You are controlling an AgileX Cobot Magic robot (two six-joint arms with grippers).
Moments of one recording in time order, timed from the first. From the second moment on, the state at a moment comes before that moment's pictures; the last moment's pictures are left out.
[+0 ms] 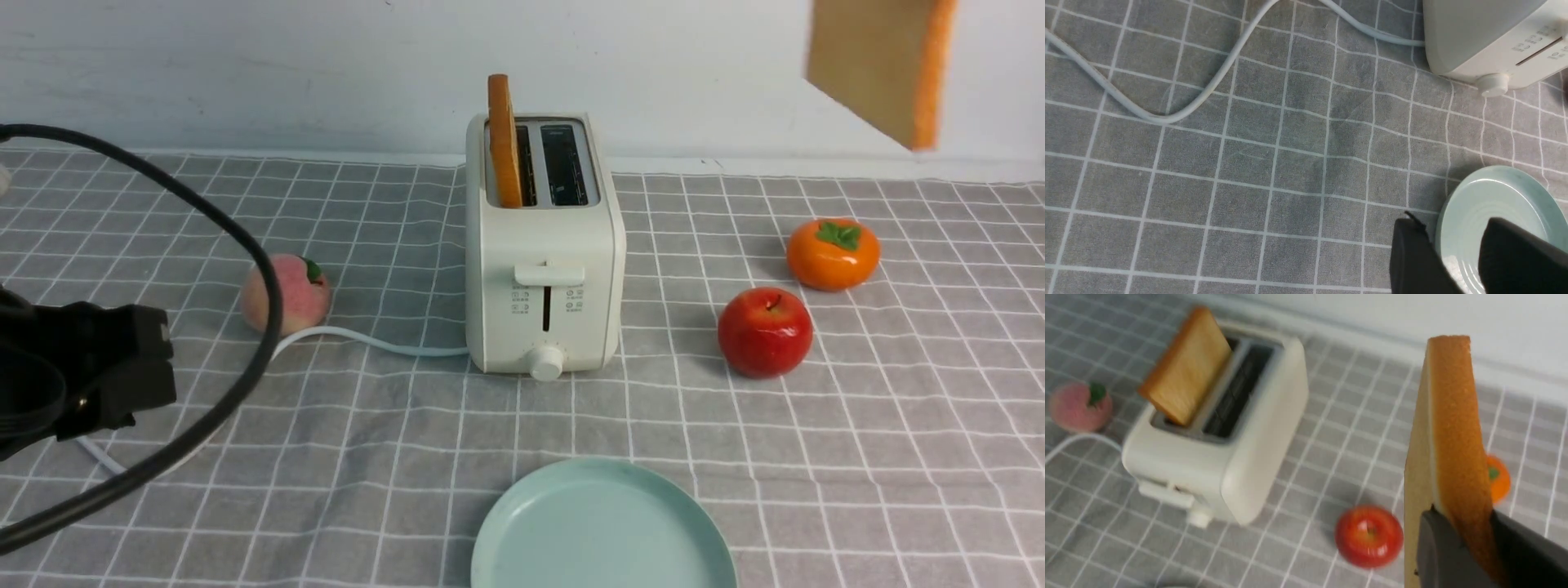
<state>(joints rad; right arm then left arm) 0.08 1.61 -1.99 0.27 1.23 -0.25 -0.18 0.93 -0.87 -0.18 0.81 -0.38</state>
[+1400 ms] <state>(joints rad) 0.38 1.62 -1.13 0.89 0.98 -0.69 -0.18 0.93 -0.87 -0.19 0.76 -0.38</state>
